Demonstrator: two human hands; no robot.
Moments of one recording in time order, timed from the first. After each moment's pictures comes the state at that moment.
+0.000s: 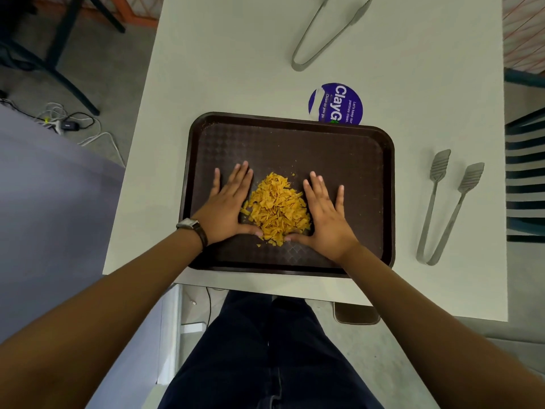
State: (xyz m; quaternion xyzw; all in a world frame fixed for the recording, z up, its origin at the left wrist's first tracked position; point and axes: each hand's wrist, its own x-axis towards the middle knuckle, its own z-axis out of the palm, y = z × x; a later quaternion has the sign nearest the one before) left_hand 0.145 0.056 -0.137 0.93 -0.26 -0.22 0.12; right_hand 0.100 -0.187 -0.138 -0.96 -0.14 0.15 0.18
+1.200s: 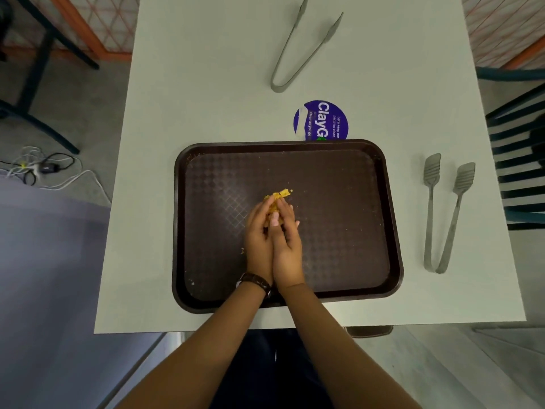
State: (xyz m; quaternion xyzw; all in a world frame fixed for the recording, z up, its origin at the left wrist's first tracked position) left_hand 0.122 -0.035 -0.140 0.72 0.10 -0.08 0.68; right_hand 0.101 -0.075 -0.135 -0.68 0.24 0.02 0.69
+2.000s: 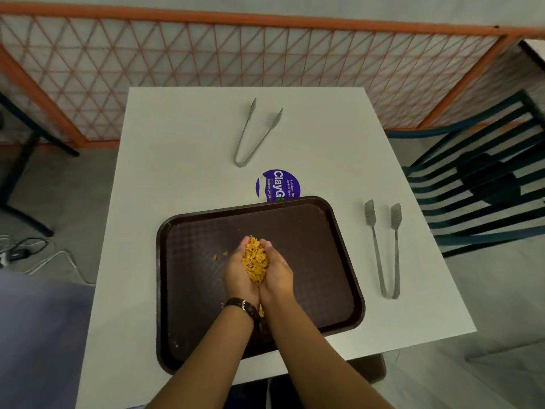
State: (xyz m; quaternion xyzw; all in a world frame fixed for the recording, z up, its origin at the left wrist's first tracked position) left_hand 0.157 -0.061 -0.072 0.31 0.40 -0.18 0.84; right_hand 0.141 -0.099 -0.066 -0.26 0.49 -0.03 0.83
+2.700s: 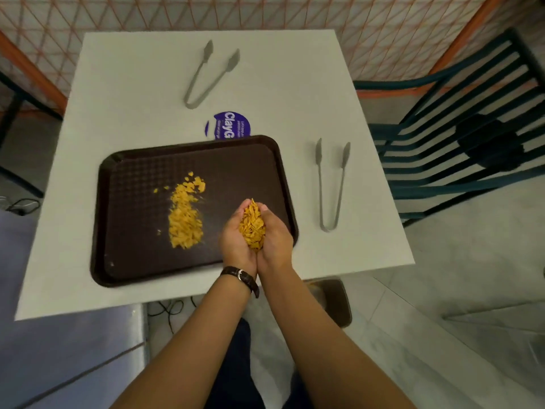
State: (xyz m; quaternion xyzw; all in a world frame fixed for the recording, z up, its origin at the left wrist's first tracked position) left_hand 0.032 -0.171 -0.064 0.34 0.34 -0.14 0.87; right_hand 0.020 -0.207 -0.075 -0.26 0.41 -0.03 0.87
